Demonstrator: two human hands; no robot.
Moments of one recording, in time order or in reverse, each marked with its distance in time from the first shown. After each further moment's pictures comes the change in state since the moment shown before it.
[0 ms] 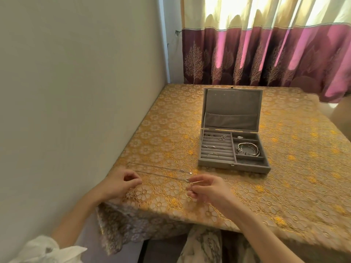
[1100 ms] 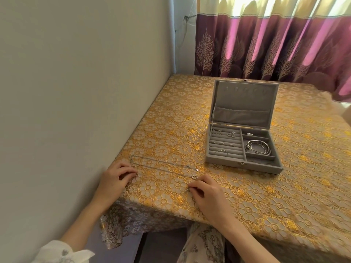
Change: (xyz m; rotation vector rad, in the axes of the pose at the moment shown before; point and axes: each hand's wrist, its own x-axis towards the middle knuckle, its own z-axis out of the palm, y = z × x) left_hand 0.006 -0.056 0.024 0.046 0.472 0.238; right_hand 0.019 0.049 0.020 -0.899 0.264 -0.692
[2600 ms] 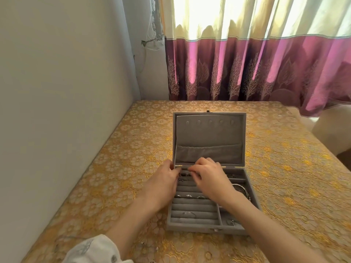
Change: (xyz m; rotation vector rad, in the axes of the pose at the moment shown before) left_hand 0.180 0.140 0.160 0.272 -0.272 0.345; right_hand 0.167 0.110 -0.091 -0.448 -0.050 -0.005
